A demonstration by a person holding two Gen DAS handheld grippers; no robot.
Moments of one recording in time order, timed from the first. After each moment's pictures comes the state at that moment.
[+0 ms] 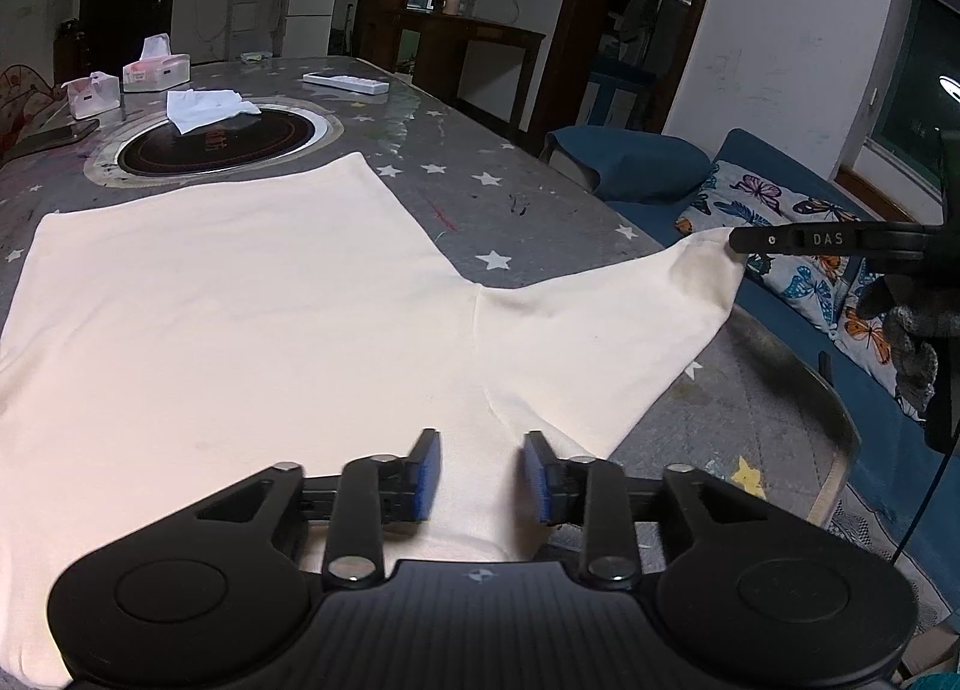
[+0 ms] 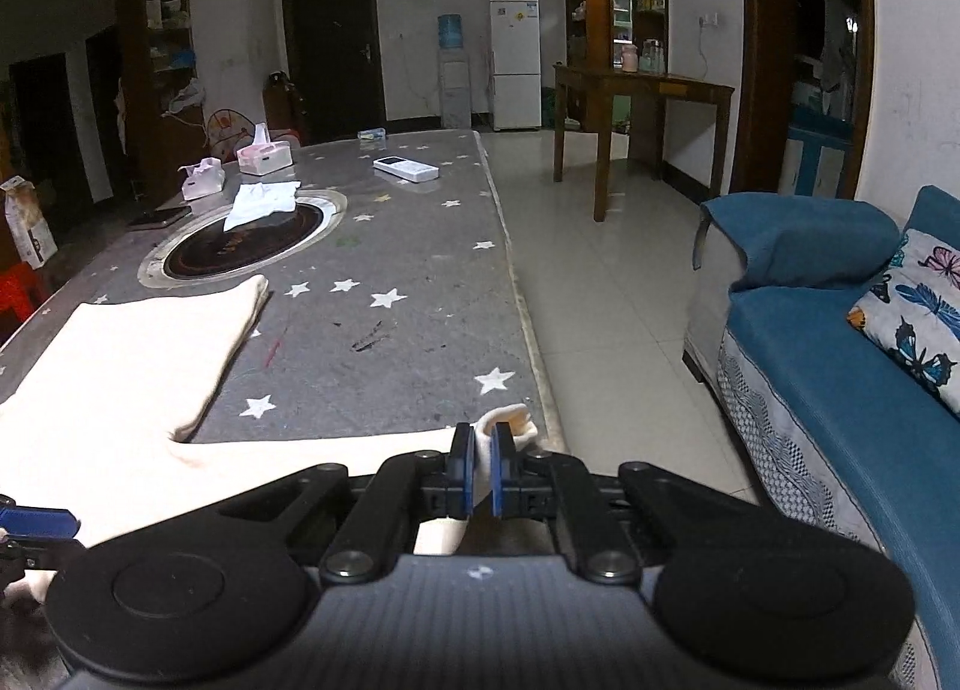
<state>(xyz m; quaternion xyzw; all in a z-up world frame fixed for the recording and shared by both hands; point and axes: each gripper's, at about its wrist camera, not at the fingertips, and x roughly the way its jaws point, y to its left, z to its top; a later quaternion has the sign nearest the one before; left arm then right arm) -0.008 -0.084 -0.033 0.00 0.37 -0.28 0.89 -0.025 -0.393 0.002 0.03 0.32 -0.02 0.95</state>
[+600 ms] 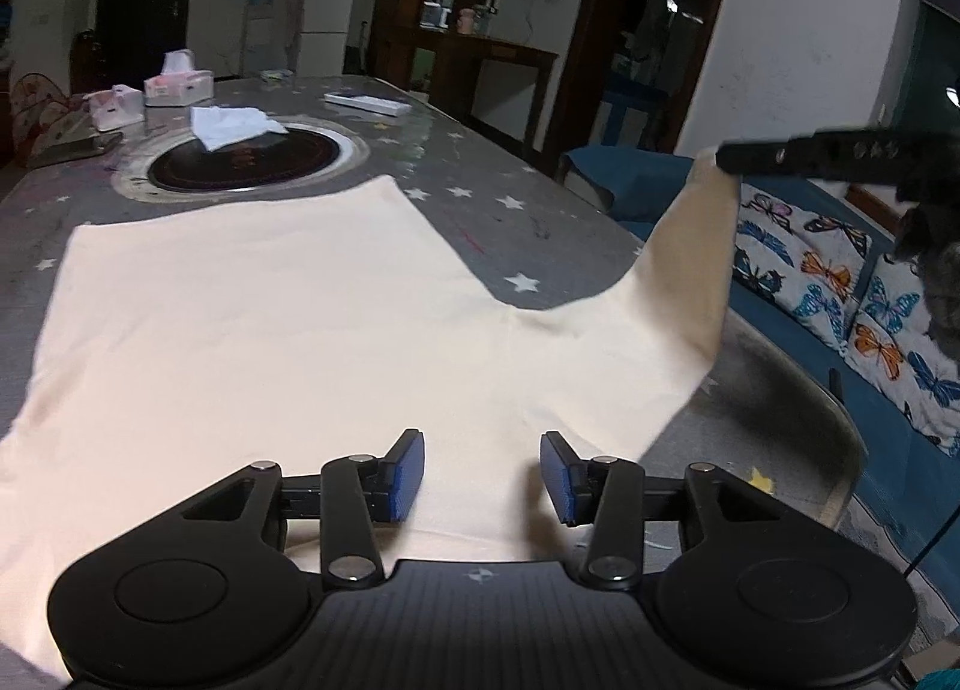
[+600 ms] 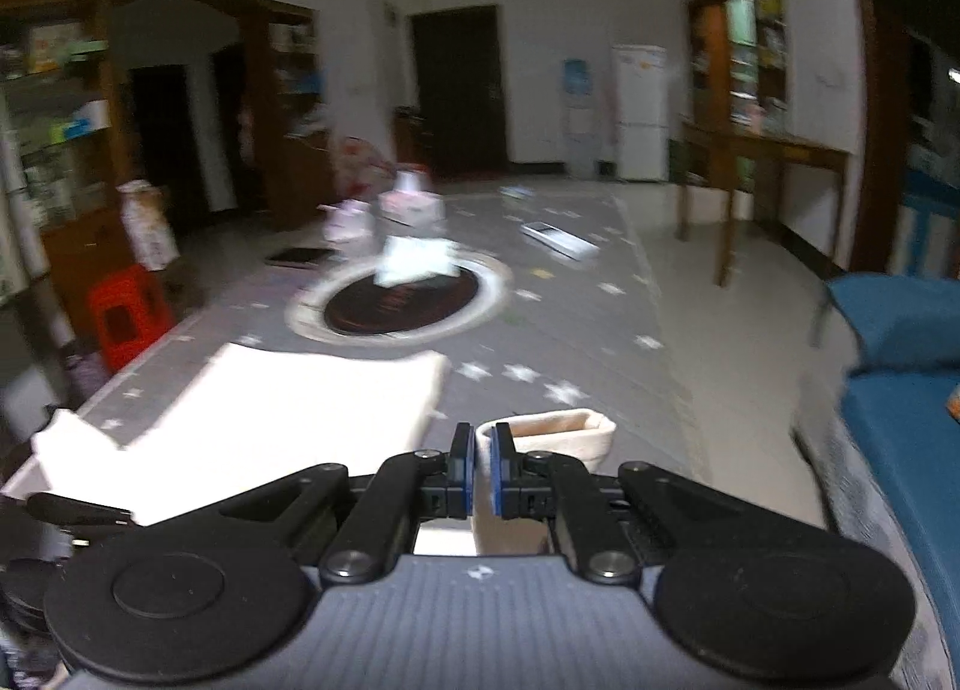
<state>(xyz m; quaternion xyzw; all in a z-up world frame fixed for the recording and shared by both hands) -0.012 -0.058 -0.024 0.00 0.35 -0.26 0.90 -0.018 -0.320 0.068 0.01 0.27 0.12 0.96</state>
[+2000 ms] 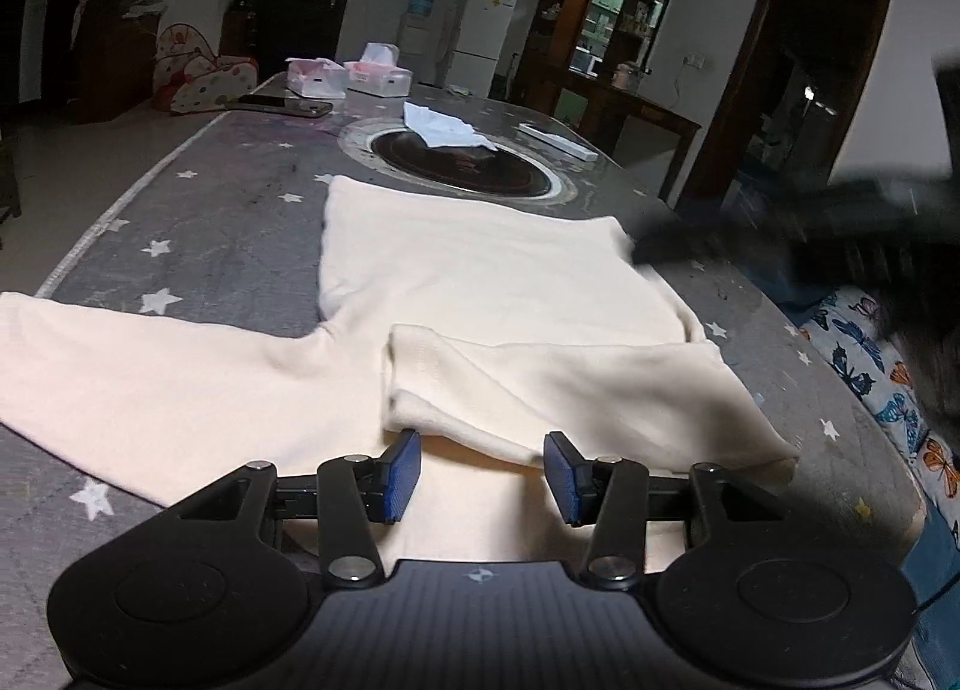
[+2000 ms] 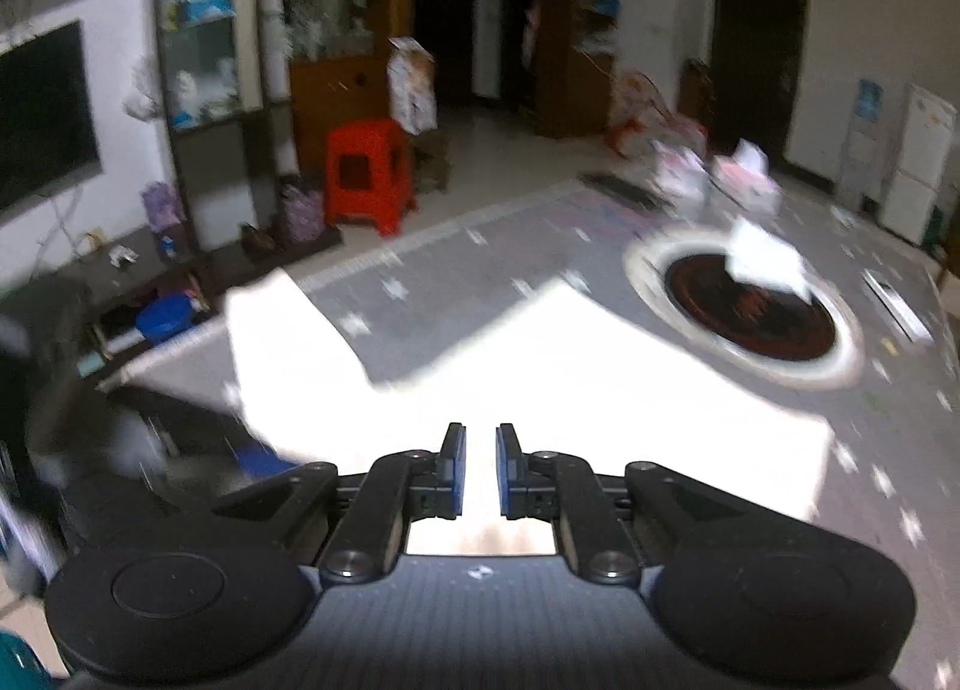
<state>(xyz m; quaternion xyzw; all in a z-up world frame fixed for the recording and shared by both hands) -0.035 0.064 -0.025 -0.09 0.34 -0.13 0.93 0.016 -0.126 0.038 -0.13 0.32 0.34 0.87</state>
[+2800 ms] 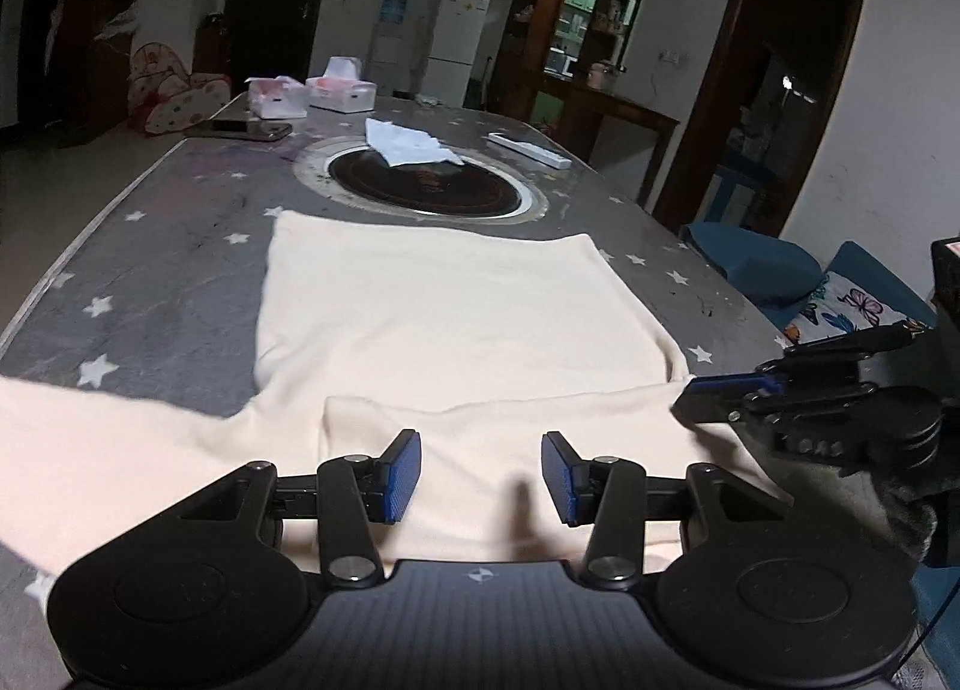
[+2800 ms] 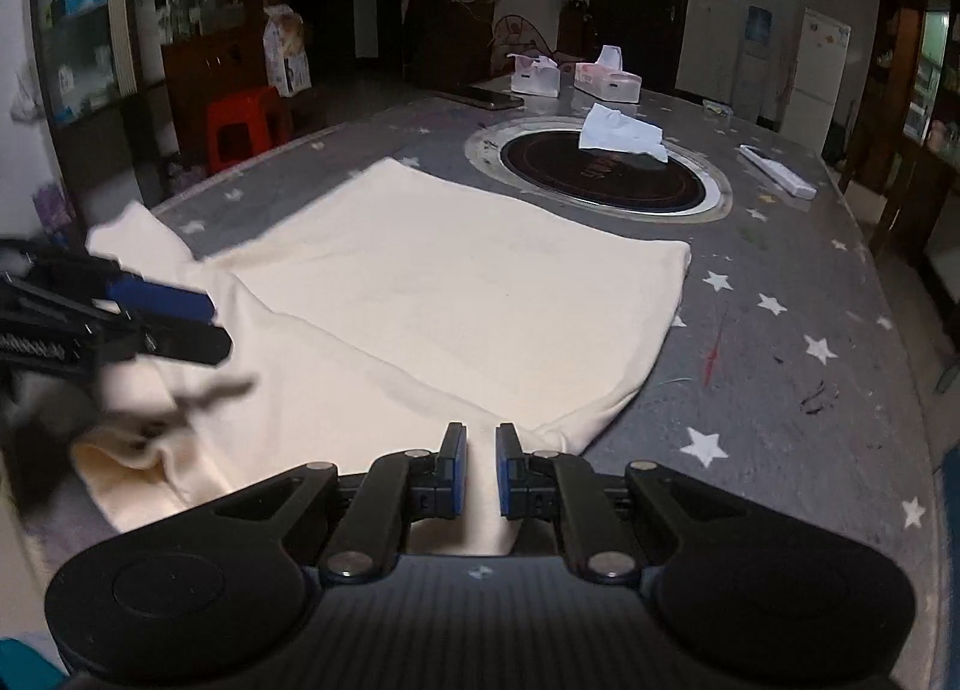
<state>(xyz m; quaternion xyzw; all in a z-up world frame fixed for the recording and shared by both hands) 0.001 0.032 -0.017 -0.06 0.33 -0.15 0.93 0.026 -0.198 -0.024 -0.12 0.36 0.23 0.90</state>
